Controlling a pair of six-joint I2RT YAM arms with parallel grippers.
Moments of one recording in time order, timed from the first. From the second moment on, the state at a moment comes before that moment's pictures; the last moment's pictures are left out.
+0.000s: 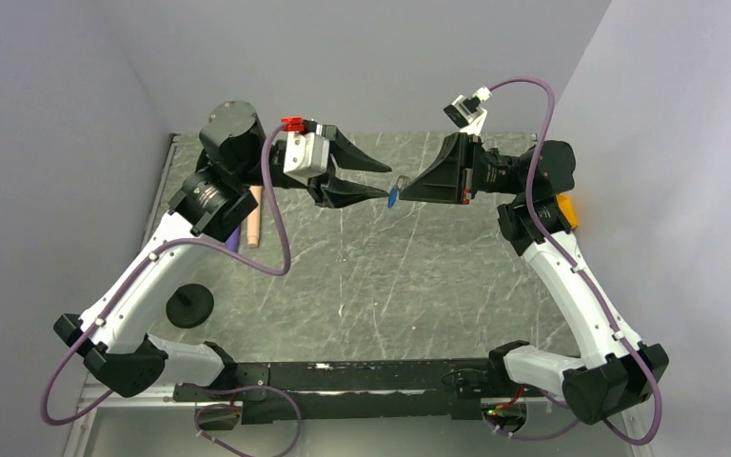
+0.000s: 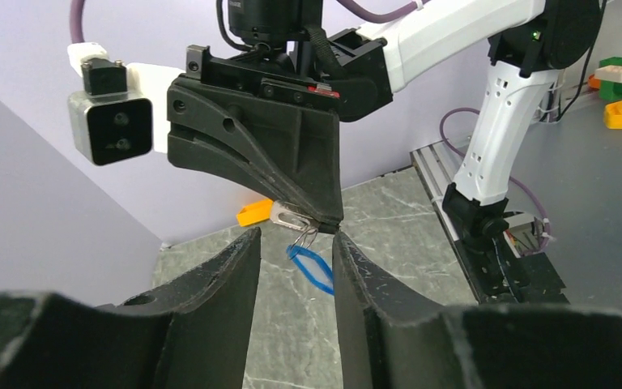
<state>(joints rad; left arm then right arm) -0.69 1.32 1.68 -0.21 0.99 0.26 0.33 1.15 1.22 0.46 -1.22 1.46</state>
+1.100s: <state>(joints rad) -0.79 1.32 1.67 -0.27 0.80 0.32 0.32 1.15 1.25 0.41 -1.20 1.40</state>
